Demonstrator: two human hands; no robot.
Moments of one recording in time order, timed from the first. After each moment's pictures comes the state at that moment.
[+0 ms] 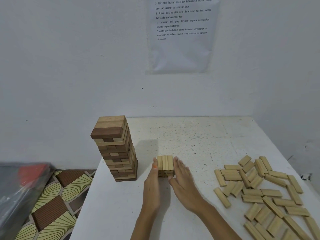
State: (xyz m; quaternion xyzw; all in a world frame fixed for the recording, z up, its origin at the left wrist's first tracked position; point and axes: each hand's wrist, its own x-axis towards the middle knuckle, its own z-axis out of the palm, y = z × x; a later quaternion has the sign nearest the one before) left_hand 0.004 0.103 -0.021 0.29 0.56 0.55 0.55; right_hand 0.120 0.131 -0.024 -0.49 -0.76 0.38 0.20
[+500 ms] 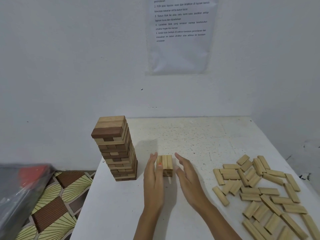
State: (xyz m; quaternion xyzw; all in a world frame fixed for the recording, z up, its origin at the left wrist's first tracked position) left_hand 0.019 0.090 0.009 0.42 0.61 0.57 0.36; right_hand 0.126 0.122 -0.001 -0.49 -0.61 0.48 0.39
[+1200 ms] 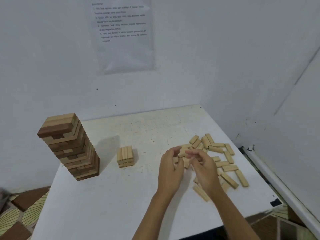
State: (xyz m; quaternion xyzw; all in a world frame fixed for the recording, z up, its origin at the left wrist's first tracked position) left_hand 0.146 0.080 0.016 0.63 0.52 0.46 0.36; right_hand 0.265 0.072 0.019 -0.56 -0.49 0.38 0.55
